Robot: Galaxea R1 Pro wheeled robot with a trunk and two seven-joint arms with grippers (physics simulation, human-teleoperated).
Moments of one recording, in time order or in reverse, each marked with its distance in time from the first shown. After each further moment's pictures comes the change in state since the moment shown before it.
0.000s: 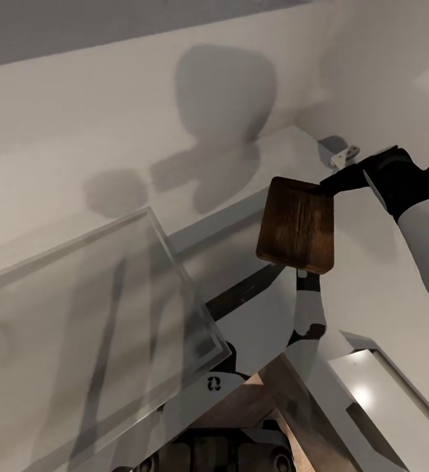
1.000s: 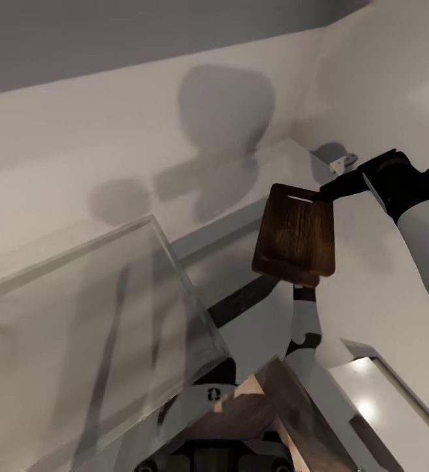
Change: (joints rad) left arm 0.001 0.000 0.000 0.000 0.000 0.000 0.000; right arm 0.001 0.001 0.001 0.025 0.006 0.048 0.038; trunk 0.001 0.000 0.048
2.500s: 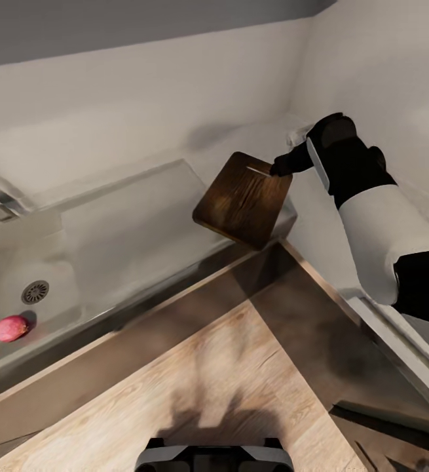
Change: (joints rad) left arm 0.000 0.001 0.001 0.000 0.001 0.000 0.001; right arm 0.001 0.274 -0.142 -0.261 -0.065 0.375 -0.318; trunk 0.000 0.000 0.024
